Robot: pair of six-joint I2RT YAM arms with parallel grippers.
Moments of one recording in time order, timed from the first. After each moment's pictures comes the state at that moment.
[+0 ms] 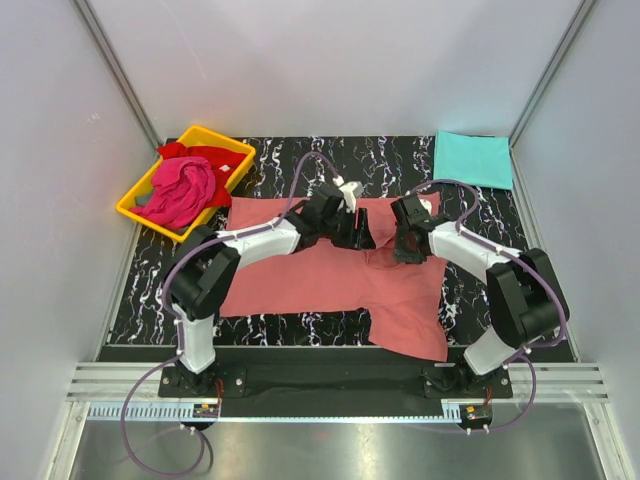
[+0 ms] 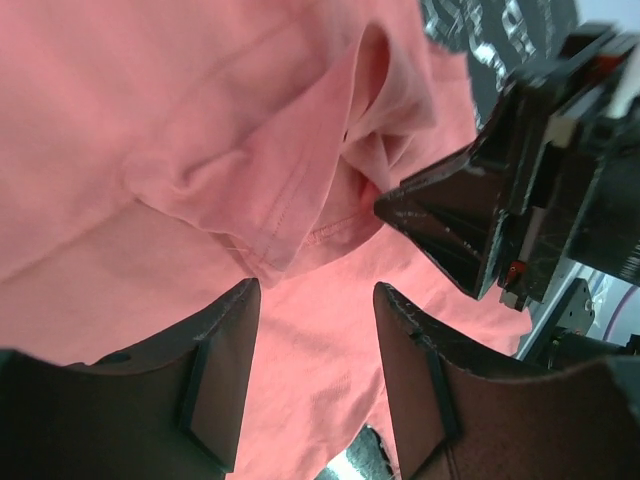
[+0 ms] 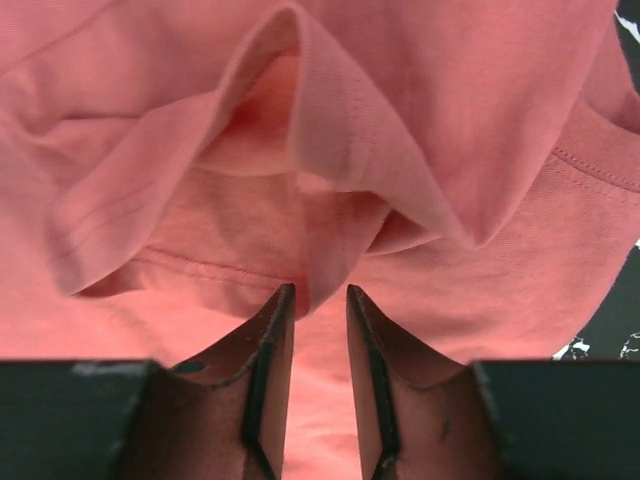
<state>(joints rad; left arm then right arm) -0.72 1.89 1.27 -0.02 0.36 -0.53 0.42 1.60 0.99 -0.52 0.19 0.53</state>
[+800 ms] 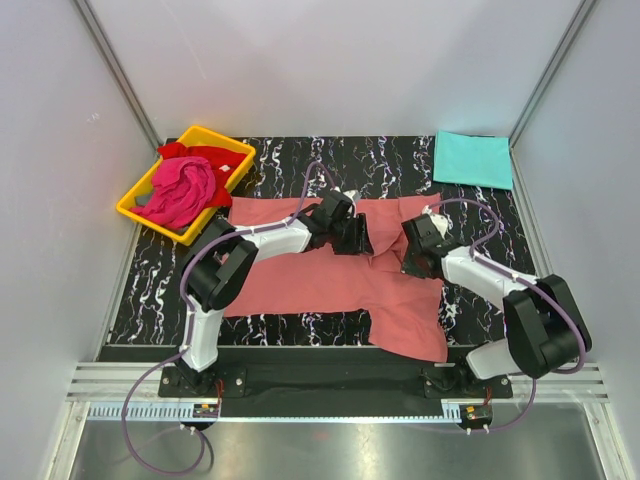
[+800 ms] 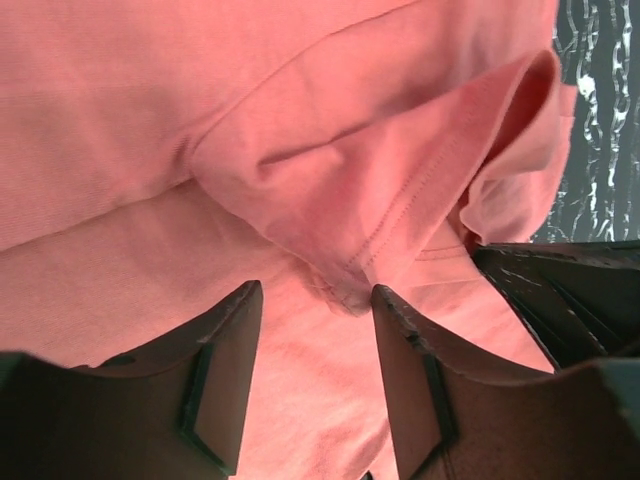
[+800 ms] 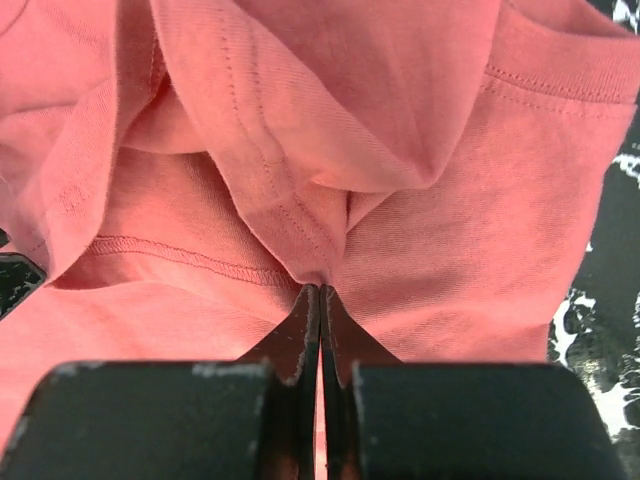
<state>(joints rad) -0.74 2.03 1.34 -0.11 0.26 -0.70 0.42 1.43 0.77 -0.39 0.25 0.66</state>
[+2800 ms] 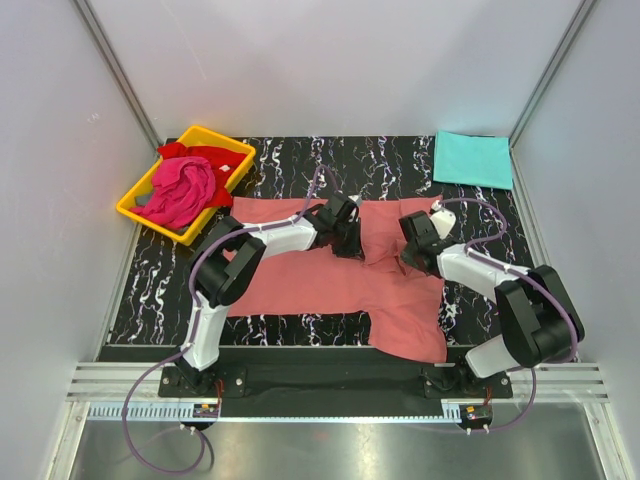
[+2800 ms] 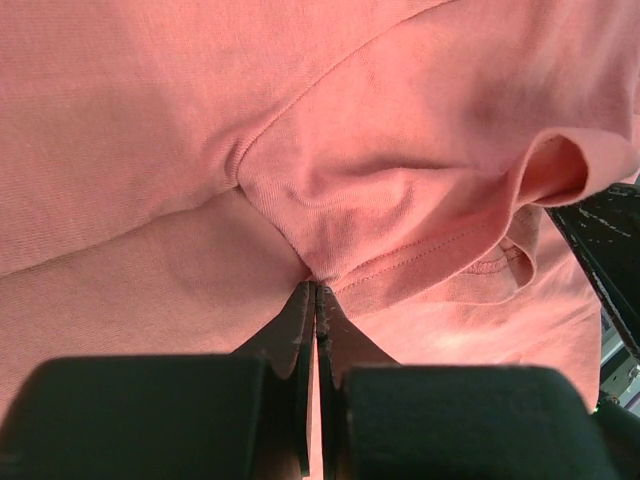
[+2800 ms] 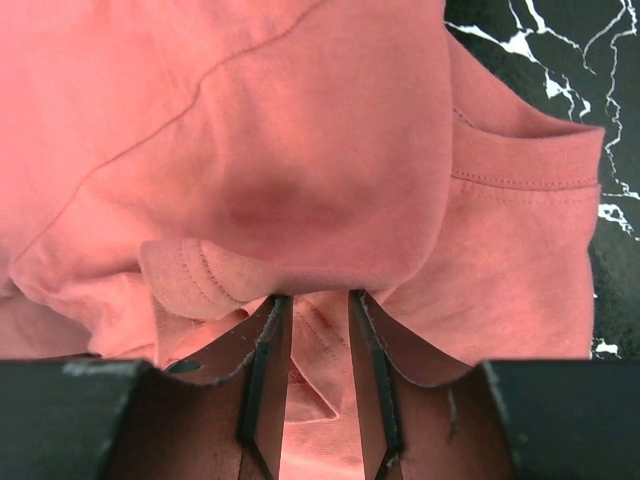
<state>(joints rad) -0.74 2.09 1.41 -0.21 0.25 -0.66 0.42 1.48 0.75 -0.25 0.41 0.83</state>
